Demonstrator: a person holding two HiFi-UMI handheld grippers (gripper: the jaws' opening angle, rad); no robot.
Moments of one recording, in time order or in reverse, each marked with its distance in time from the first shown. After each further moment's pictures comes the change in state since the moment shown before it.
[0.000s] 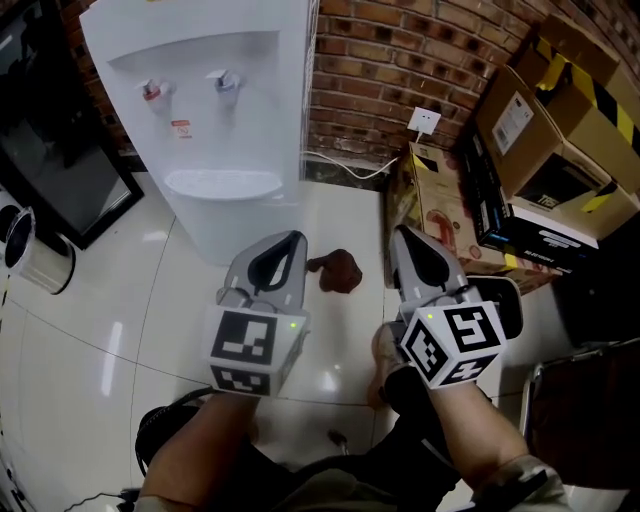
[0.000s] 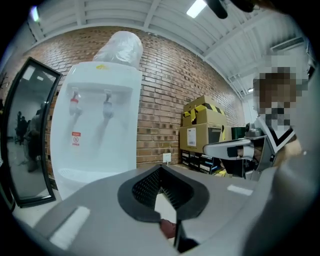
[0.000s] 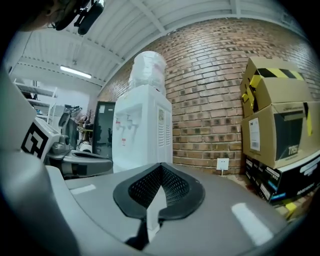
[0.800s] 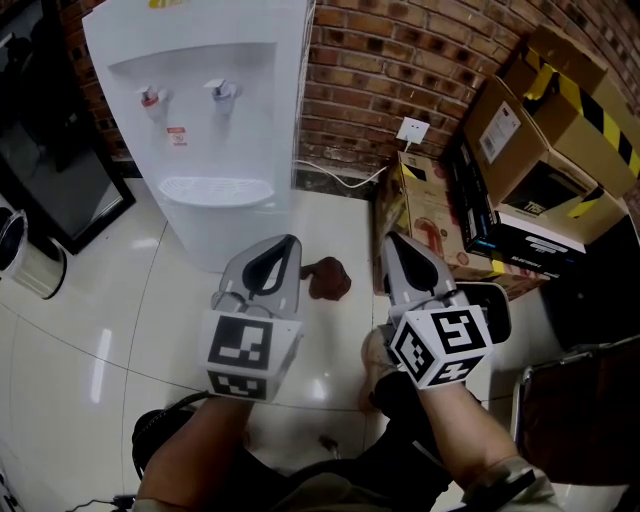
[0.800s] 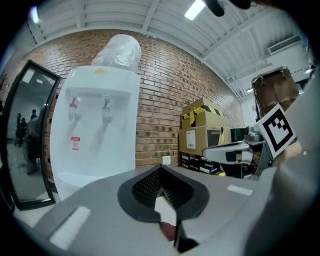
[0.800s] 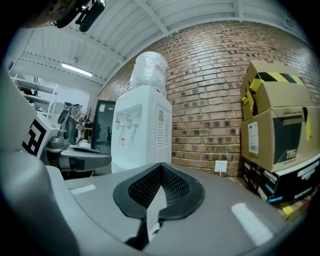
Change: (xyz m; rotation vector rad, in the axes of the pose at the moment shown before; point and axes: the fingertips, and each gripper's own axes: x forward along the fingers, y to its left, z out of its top) left arm -0.005 -0.002 0.009 0.011 -0.025 -0.003; right arm -0.002 0.001 0.000 -0.028 -0.005 -0.016
